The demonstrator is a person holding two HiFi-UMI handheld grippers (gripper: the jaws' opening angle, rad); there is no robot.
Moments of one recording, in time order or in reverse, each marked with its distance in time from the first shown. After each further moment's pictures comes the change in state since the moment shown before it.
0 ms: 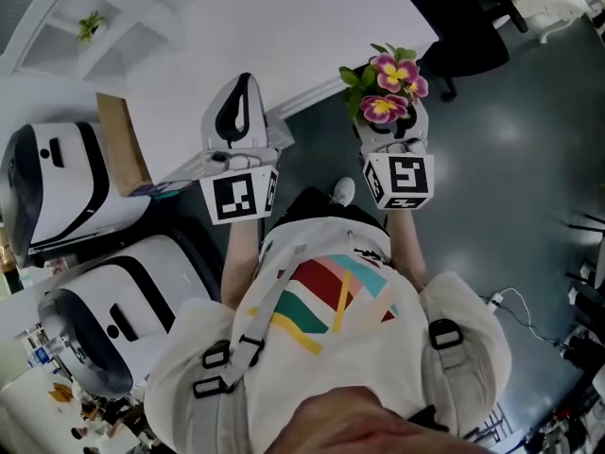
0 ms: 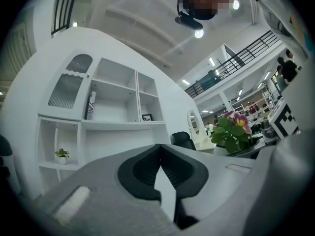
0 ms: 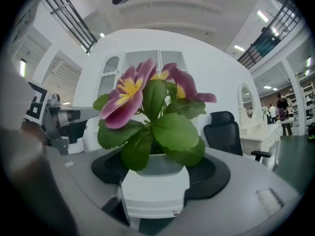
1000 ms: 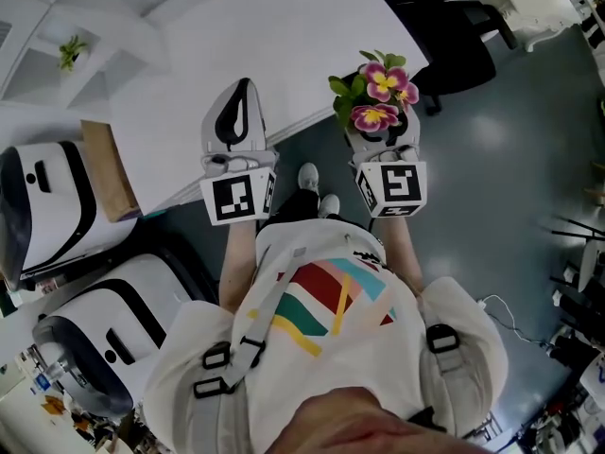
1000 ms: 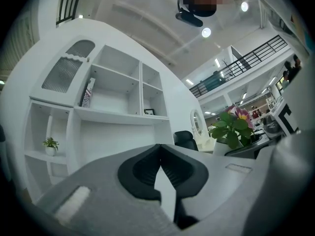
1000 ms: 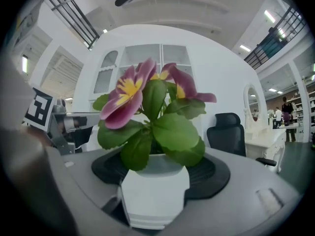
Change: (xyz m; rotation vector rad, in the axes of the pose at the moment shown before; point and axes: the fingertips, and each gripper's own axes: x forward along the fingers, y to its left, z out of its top) left arm 0.076 0.018 -0.030 -0.065 0.021 0.004; right arm 0.066 -0.023 0.012 -0.043 0.024 0.027
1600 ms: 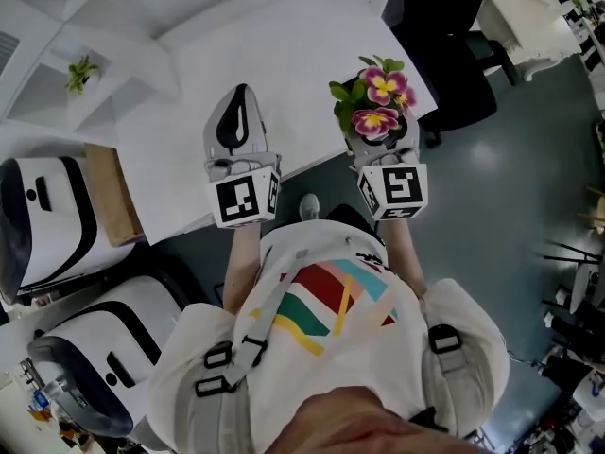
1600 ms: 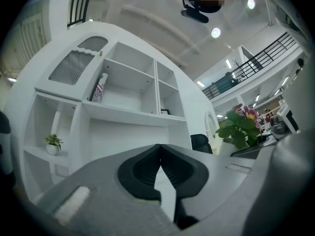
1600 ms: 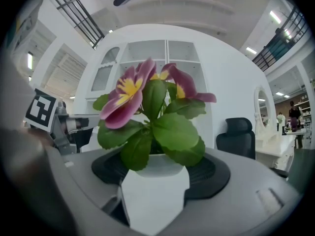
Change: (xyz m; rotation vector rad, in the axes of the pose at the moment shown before) left arm 0.064 0.073 -0.005 -0.050 -0.046 0.117; right arm 0.096 -0.002 0.030 -0.054 -0.035 0.044
